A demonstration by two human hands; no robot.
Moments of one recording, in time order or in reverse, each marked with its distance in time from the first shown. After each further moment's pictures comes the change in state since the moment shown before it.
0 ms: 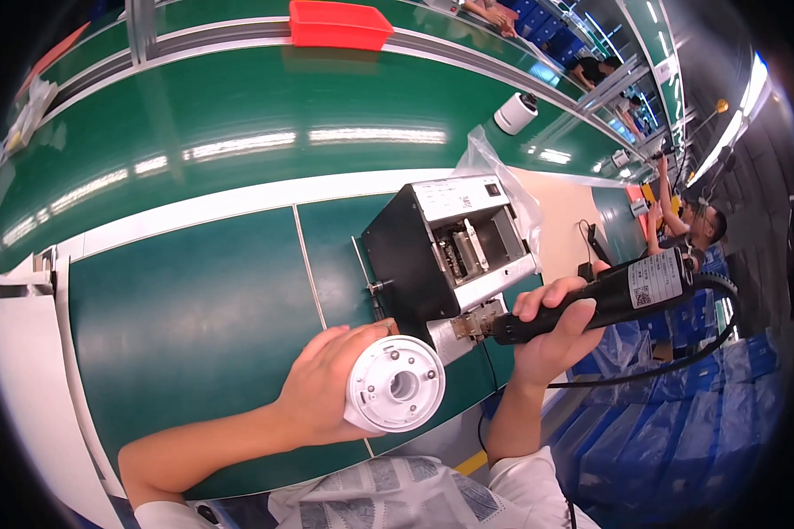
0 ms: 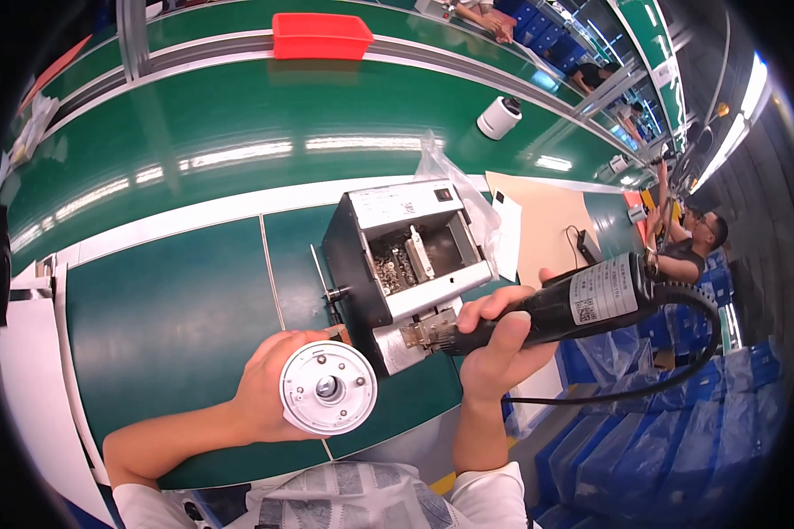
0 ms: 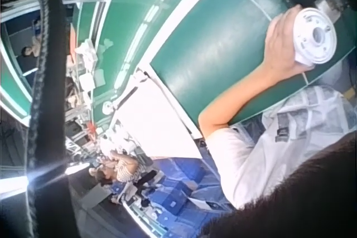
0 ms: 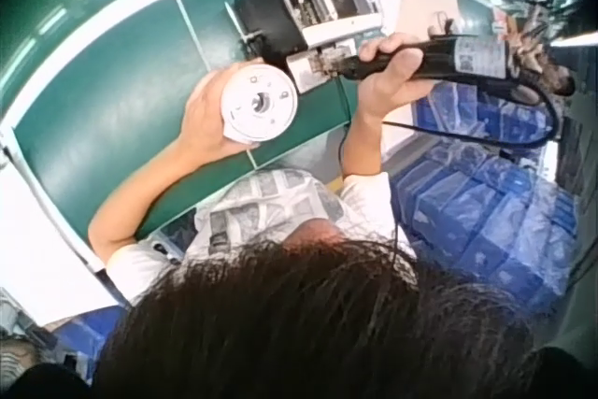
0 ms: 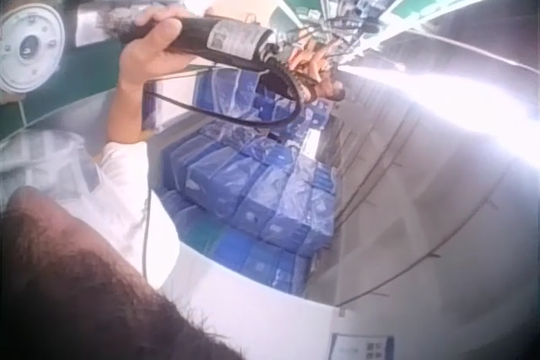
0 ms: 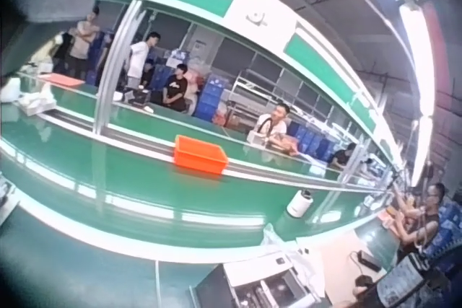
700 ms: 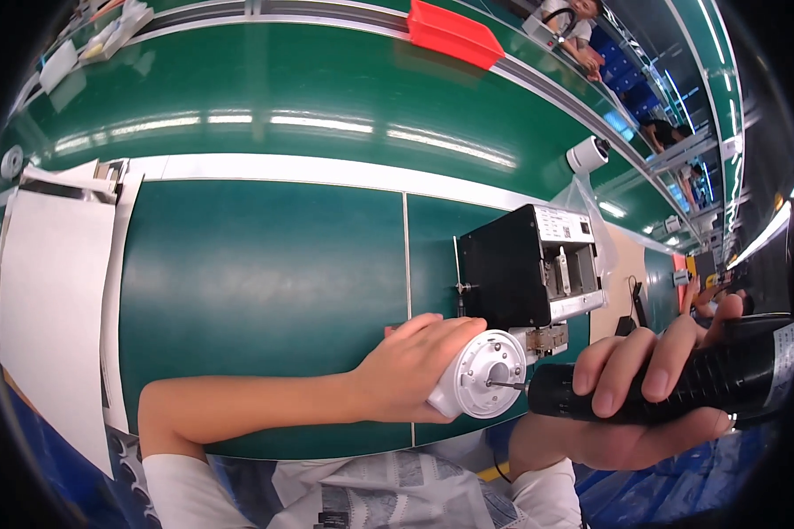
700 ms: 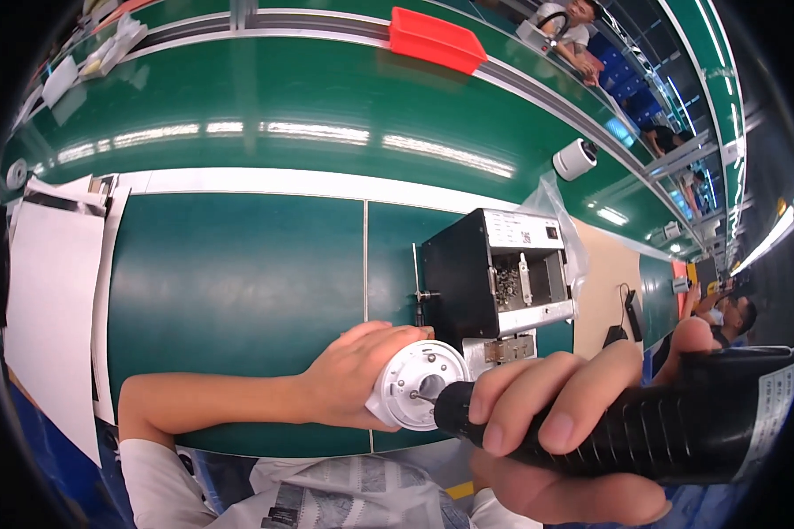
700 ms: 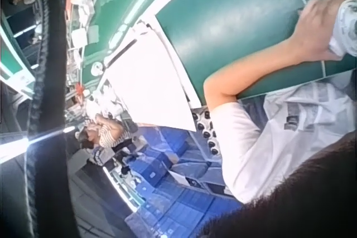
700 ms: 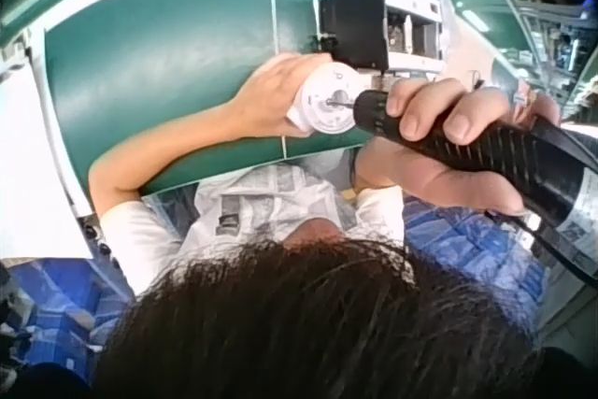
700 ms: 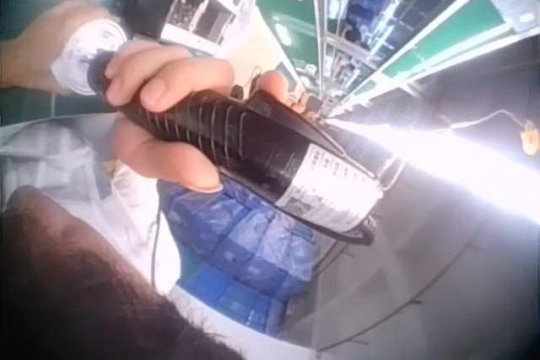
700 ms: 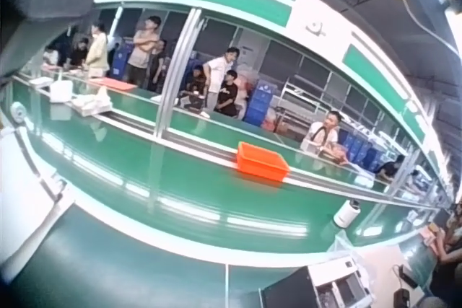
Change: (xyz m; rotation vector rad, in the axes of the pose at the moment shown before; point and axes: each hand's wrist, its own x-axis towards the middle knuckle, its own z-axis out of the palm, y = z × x) left_hand -0.003 -0.004 0.005 -0.028 0.146 0.143; right_hand -0.005 -0.081 0.096 0.506 -0.461 -0.064
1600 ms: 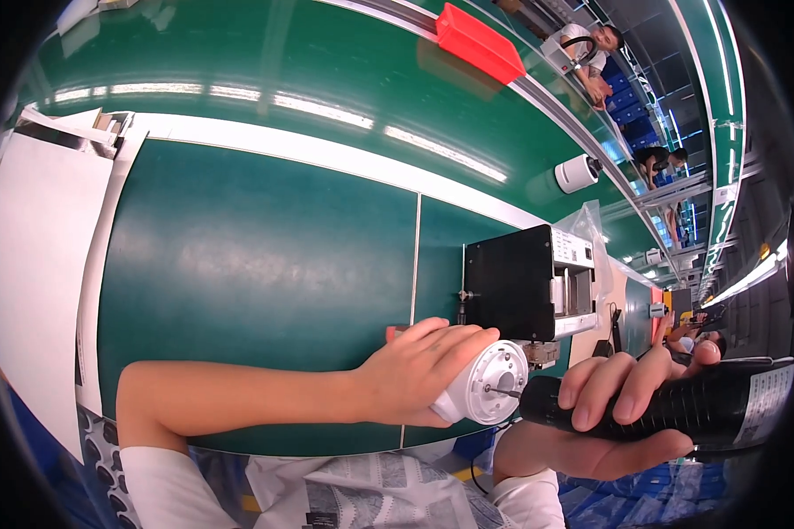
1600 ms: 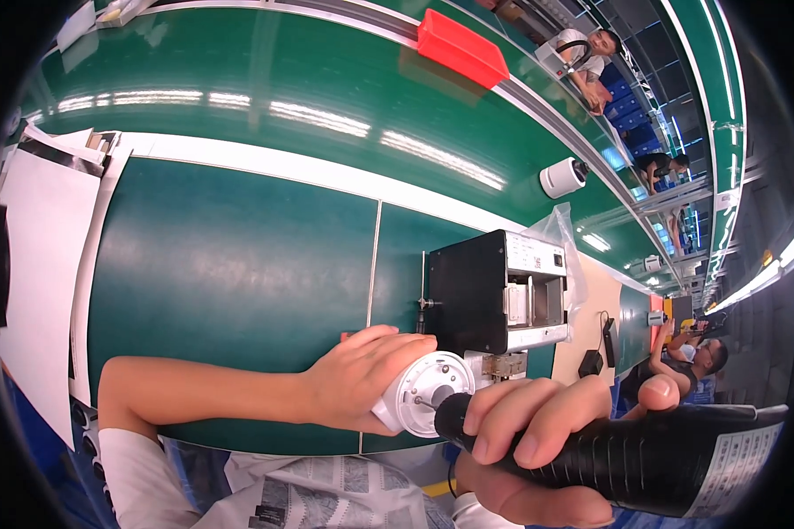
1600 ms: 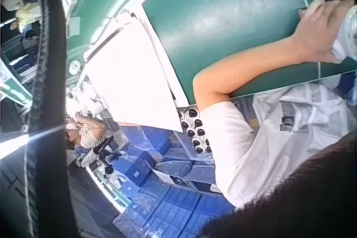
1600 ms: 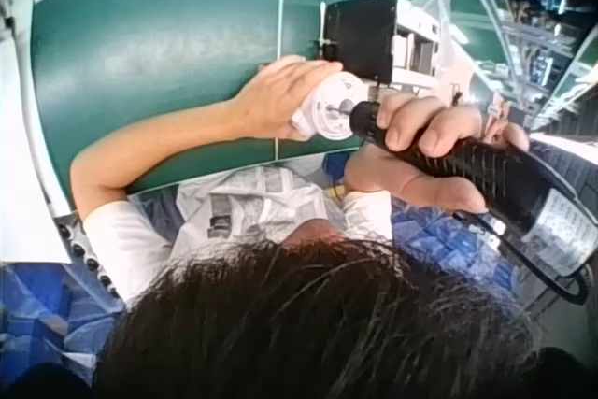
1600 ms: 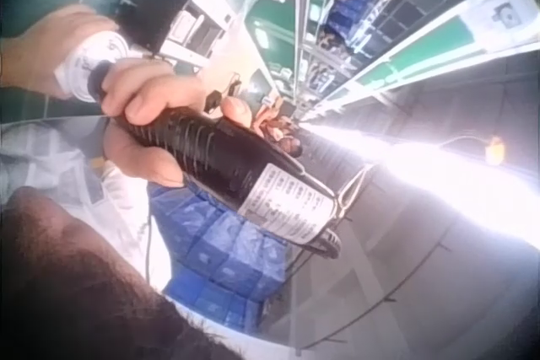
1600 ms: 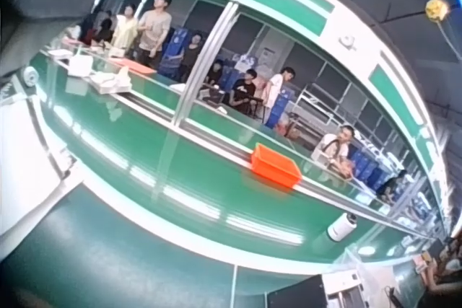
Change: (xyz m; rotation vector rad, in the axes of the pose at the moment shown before) left_hand -0.007 -0.002 0.000 0.027 0.108 0.035; right_hand -0.011 0.017 0.020 -0.043 -0.016 0.003
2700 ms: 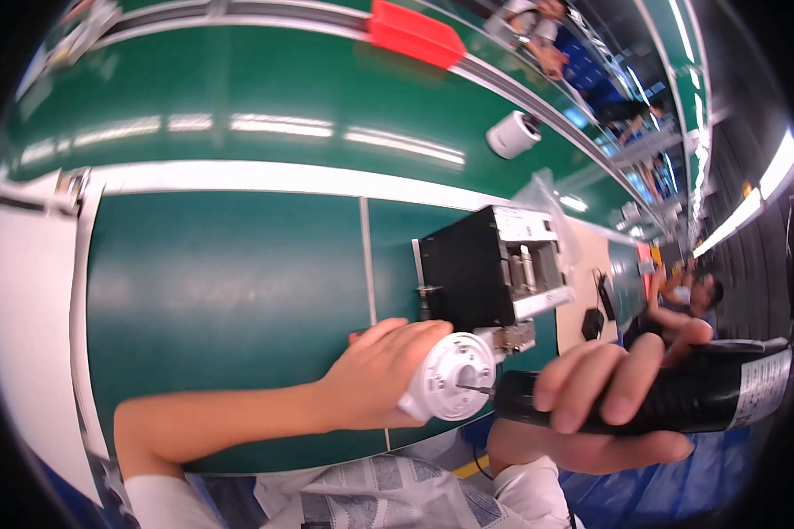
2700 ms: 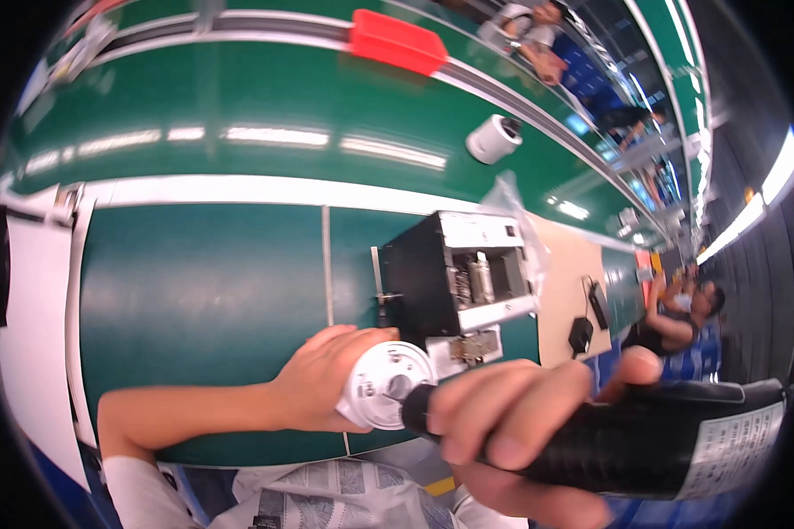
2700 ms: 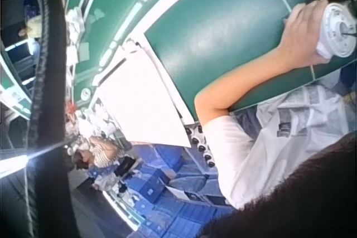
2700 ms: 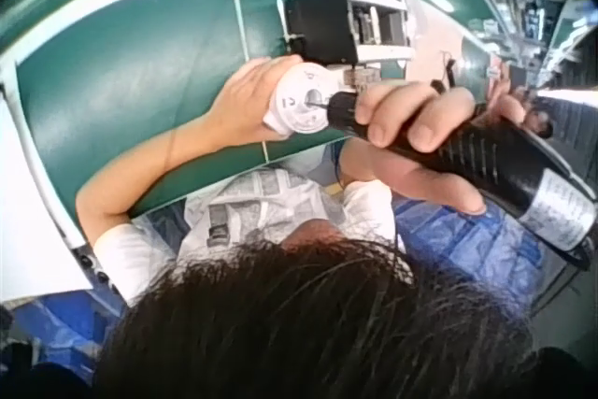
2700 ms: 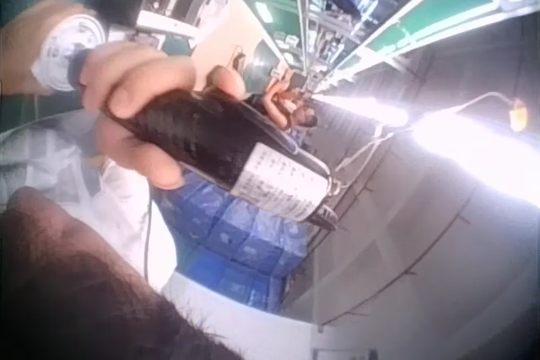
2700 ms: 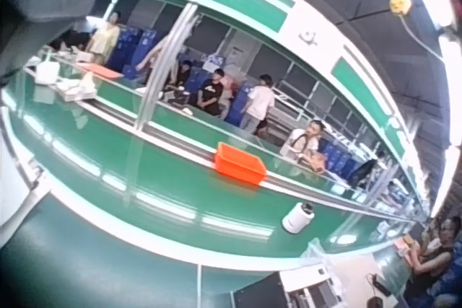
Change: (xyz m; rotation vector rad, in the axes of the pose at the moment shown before) left_hand 0.005 0.001 -0.007 -0.055 -0.119 -0.012; right_hand 0.002 -0.007 -0.018 0.139 -0.028 -0.062
